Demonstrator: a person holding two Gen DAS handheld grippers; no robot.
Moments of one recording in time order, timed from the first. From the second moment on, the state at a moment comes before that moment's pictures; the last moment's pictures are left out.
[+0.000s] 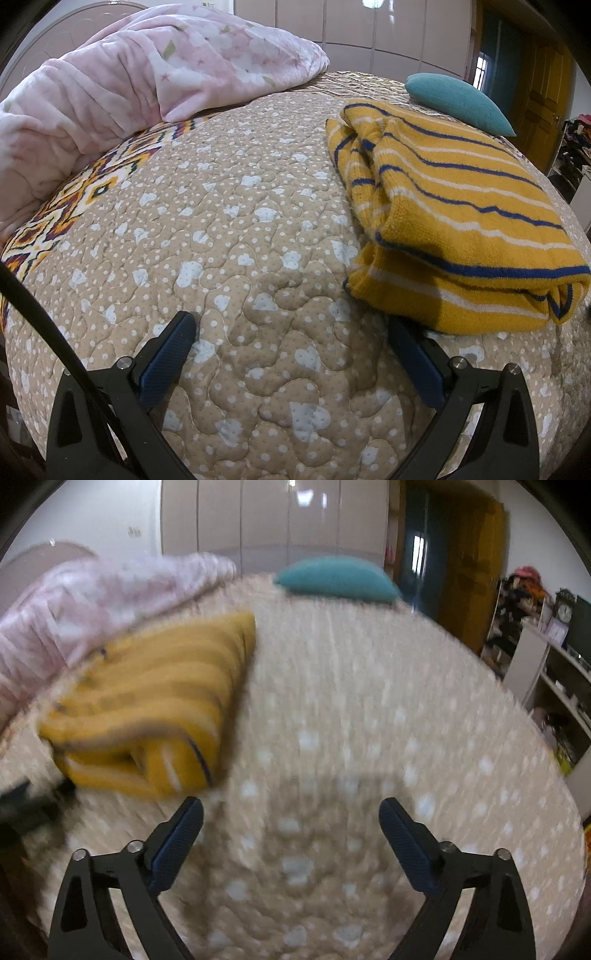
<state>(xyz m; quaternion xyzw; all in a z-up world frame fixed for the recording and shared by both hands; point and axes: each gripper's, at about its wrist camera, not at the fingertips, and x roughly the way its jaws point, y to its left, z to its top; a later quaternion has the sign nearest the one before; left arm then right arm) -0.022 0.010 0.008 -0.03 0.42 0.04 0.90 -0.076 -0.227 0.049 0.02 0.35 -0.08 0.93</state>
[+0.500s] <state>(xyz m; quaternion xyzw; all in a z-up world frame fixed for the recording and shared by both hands) -0.024 0.011 0.009 -0.03 0.42 0.04 0.91 0.011 -0.172 0.026 0.01 0.42 0.08 0.91</state>
